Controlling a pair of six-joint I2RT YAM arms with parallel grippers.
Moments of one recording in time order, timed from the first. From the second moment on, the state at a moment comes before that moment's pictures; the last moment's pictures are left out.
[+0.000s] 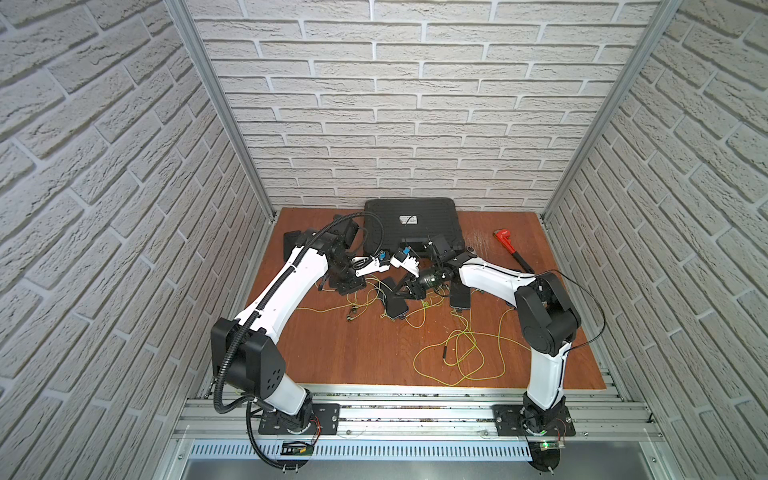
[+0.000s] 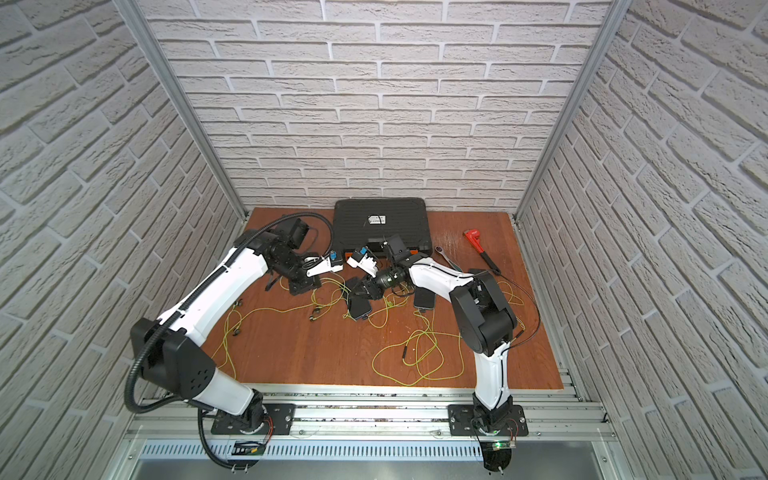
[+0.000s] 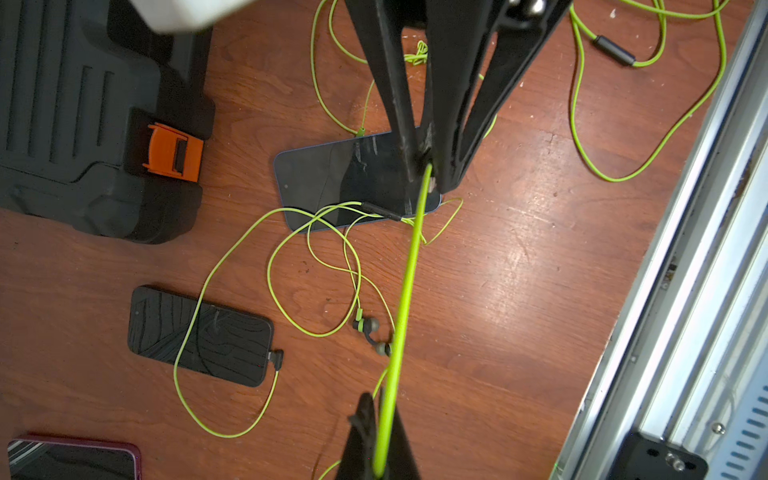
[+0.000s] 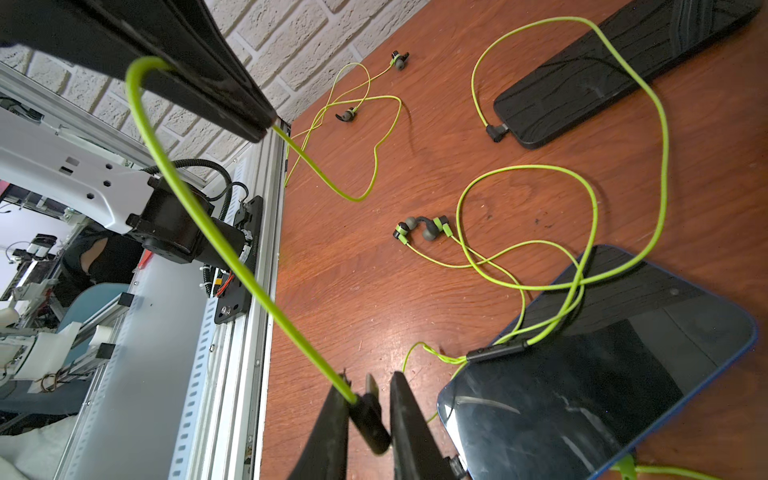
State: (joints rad) left arm -0.39 1.54 1.48 -1.21 0.23 0.89; right arm 0.51 1.96 1.38 -0.42 -0.97 -0.19
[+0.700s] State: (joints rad) left arm -0.39 1.55 1.48 -1.21 0.23 0.90; right arm 0.51 1.96 1.38 -0.42 -0.97 -0.19
